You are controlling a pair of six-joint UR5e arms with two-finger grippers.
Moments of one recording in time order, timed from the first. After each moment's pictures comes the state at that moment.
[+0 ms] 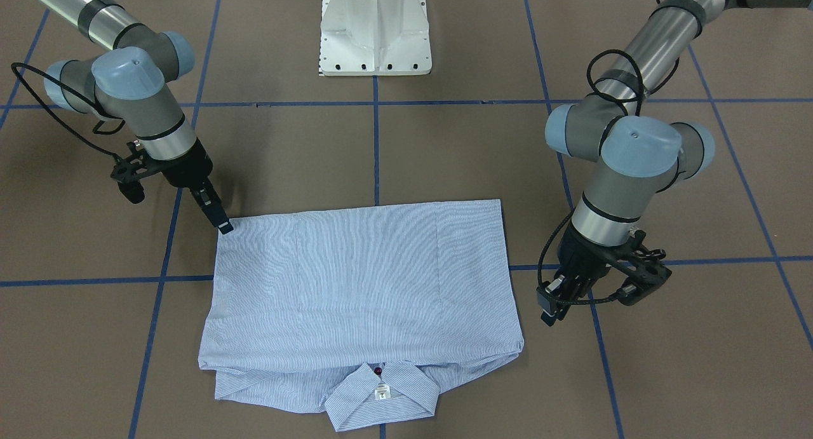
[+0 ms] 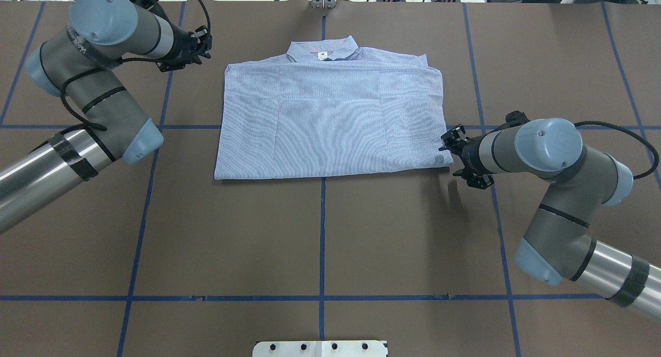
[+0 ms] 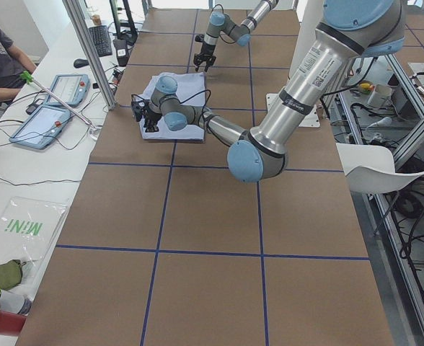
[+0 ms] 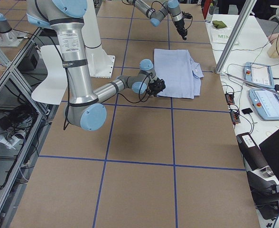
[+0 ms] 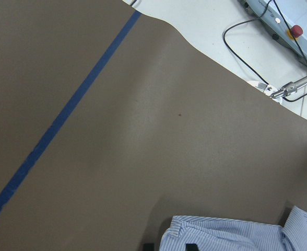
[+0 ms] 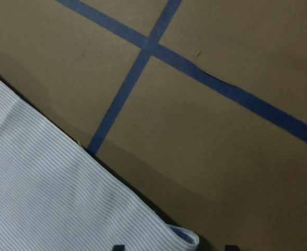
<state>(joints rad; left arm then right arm) -0.89 -2.20 -1.31 -2.21 -1.82 -1.55 0.64 -1.35 1.70 -0.98 1.77 2.20</state>
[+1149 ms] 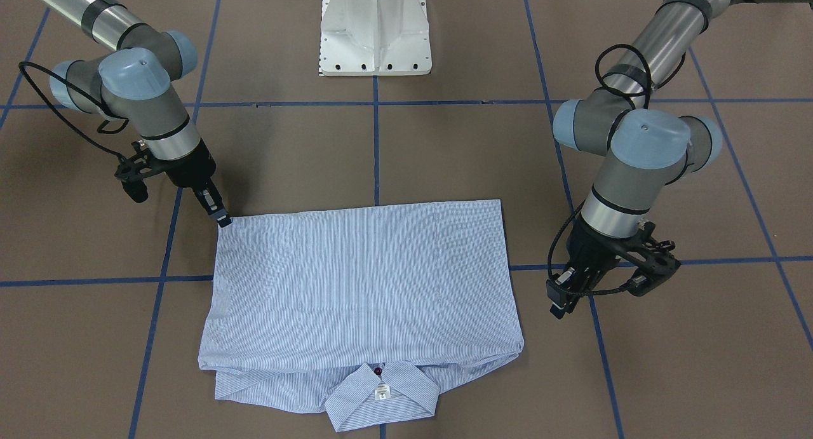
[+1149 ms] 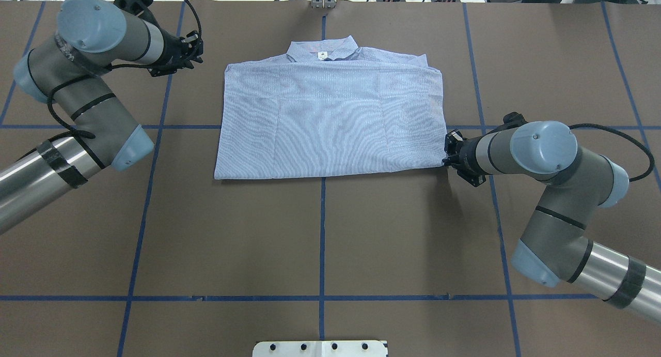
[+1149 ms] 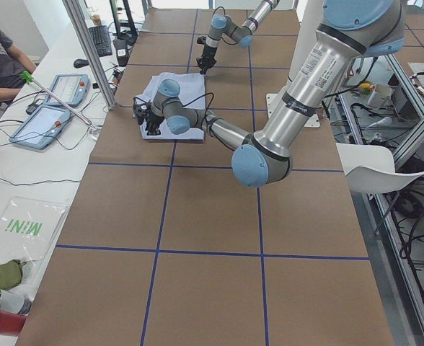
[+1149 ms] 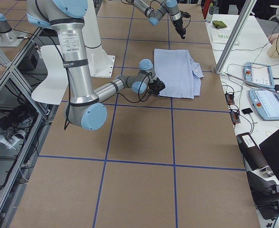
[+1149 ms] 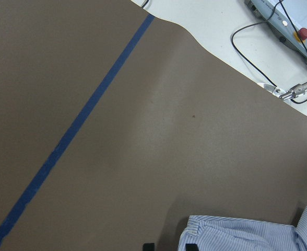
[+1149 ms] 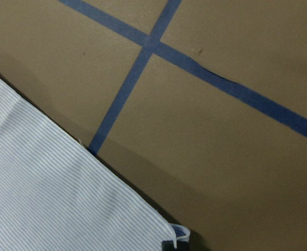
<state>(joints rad) -0.89 -2.15 -1.35 -2.21 -1.82 -1.55 0.63 -1.34 1.70 -0.99 1.75 2.20</state>
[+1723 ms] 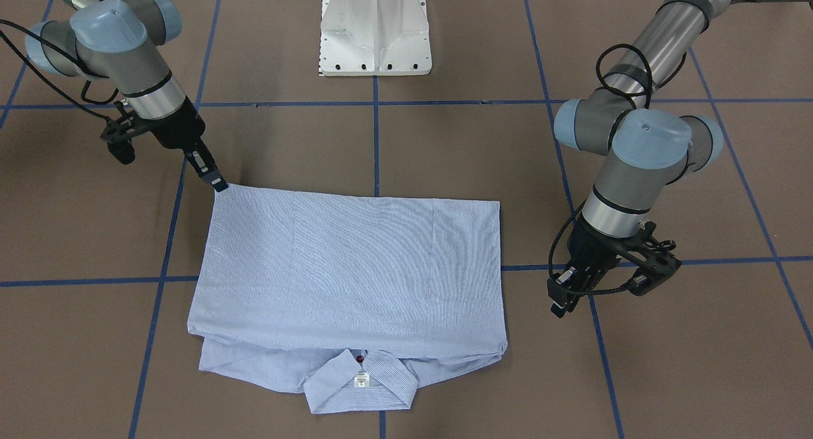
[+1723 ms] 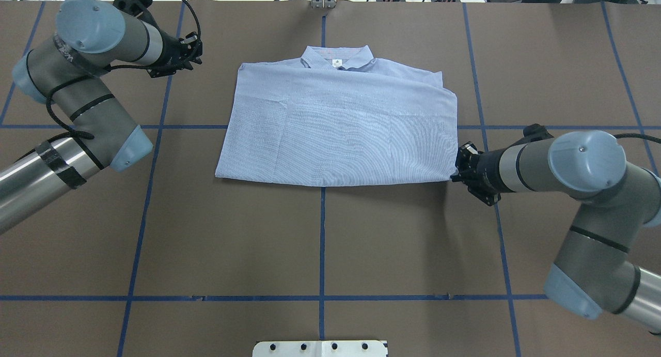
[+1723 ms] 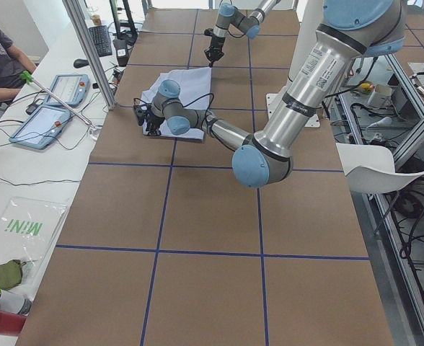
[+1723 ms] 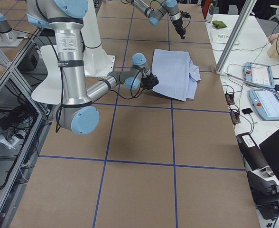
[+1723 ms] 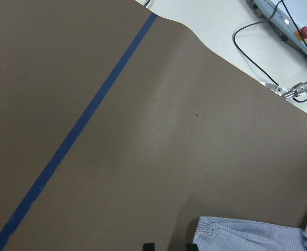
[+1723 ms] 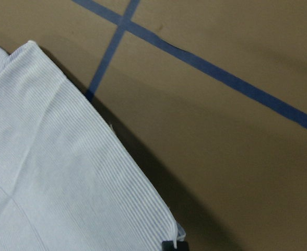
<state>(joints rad) -0.89 -2.15 -1.35 -2.21 -1.82 -1.55 0.58 -1.48 1.96 -1.06 1.83 2.26</state>
